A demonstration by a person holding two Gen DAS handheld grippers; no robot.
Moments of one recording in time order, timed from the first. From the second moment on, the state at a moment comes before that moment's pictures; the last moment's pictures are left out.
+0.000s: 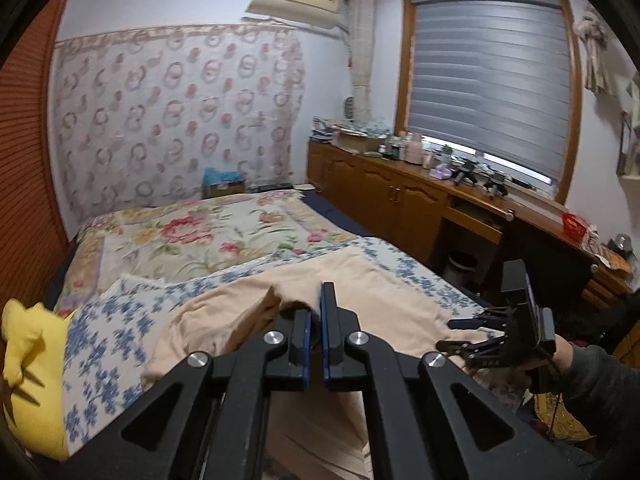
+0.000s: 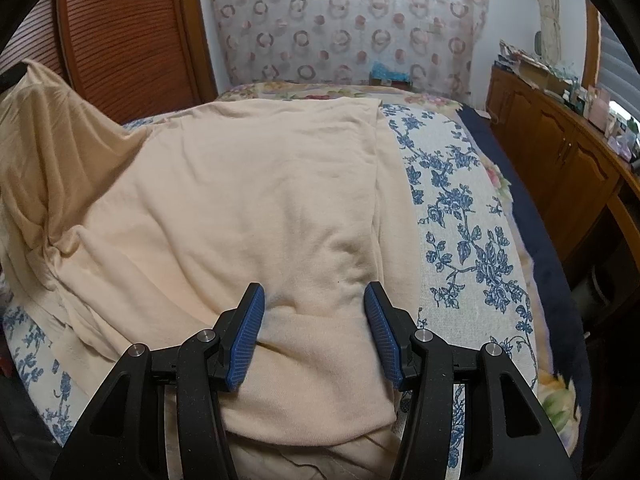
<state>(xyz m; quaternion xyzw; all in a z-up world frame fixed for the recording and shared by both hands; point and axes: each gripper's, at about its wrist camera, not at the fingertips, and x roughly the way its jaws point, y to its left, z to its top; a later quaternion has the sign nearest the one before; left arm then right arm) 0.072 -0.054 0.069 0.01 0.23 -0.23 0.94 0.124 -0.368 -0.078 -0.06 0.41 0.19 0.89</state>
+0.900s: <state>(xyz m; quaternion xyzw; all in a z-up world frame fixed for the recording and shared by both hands) 0.072 -0.088 0.044 0.03 0.28 -0.25 0.93 0.098 -0.344 -0.009 -0.05 0.35 0.22 0.91</state>
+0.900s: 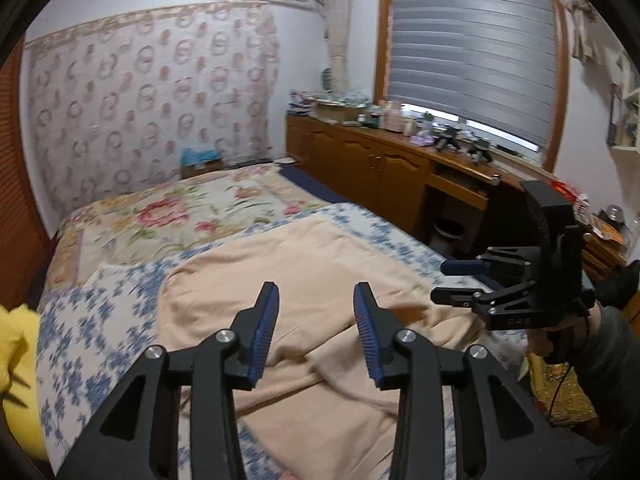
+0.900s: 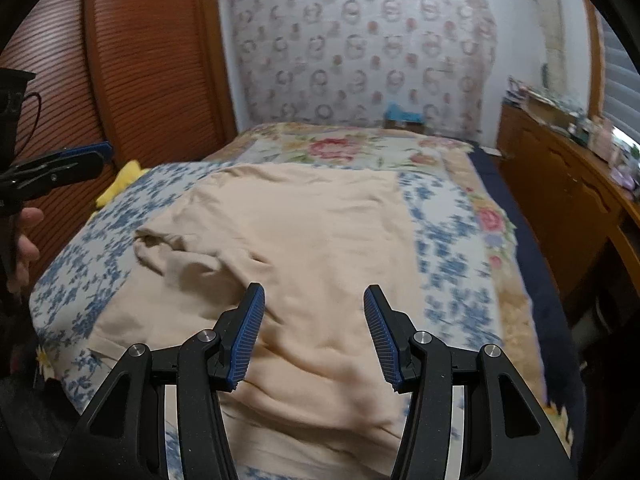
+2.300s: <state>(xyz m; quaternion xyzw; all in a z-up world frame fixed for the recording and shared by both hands) 0.043 0.086 -0.014 -0.03 0.29 -0.05 0.96 0.178 -0.081 -0.080 -0.19 0.44 0.43 0.77</state>
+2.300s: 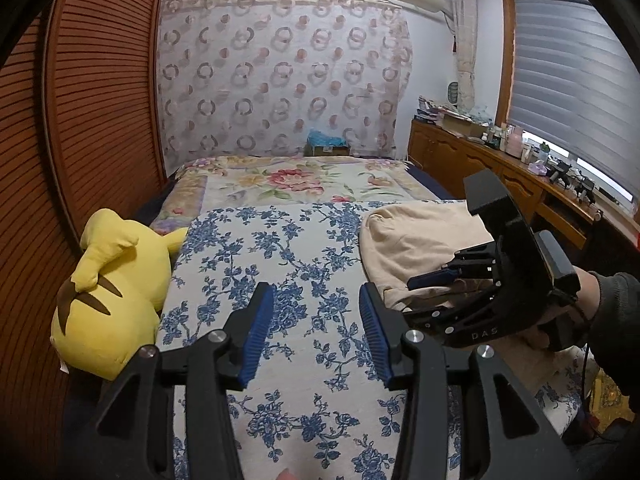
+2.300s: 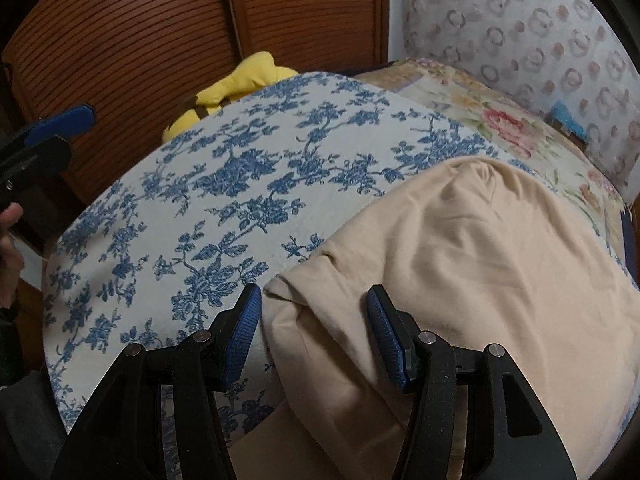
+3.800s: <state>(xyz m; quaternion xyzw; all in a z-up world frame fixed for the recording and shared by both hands) 0.047 -0.005 -0.039 -0.02 0.33 -0.17 0.93 0.239 -0.317 -0.013 -0.15 0.40 0.16 0.89</state>
